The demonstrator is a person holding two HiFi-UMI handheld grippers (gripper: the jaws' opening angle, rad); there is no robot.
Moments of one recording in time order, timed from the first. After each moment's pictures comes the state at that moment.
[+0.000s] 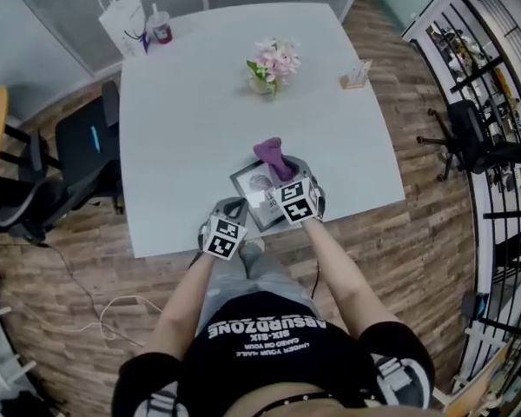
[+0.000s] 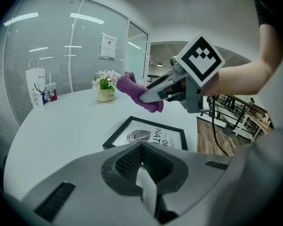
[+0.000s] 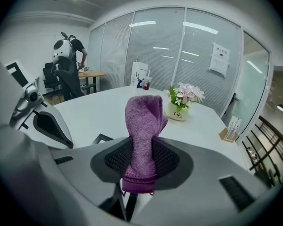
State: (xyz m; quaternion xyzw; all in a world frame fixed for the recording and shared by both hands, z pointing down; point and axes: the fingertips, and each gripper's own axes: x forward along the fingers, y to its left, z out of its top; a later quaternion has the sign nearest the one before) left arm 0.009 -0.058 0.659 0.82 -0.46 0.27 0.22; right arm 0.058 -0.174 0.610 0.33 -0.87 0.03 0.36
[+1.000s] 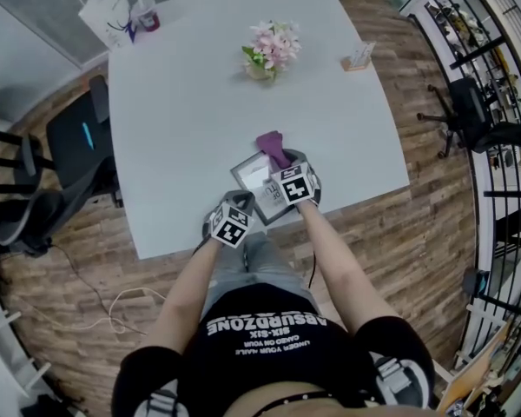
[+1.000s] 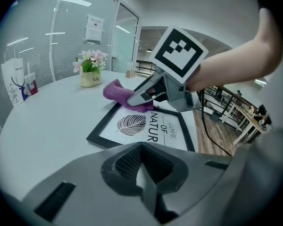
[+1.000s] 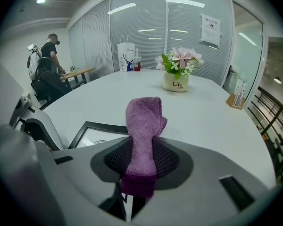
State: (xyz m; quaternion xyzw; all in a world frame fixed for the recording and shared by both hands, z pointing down) left arm 0.020 -0.062 0.705 0.83 -0.37 0.34 0.24; right arm 0.063 -0.190 0.696 0.35 -0.83 0.16 0.40
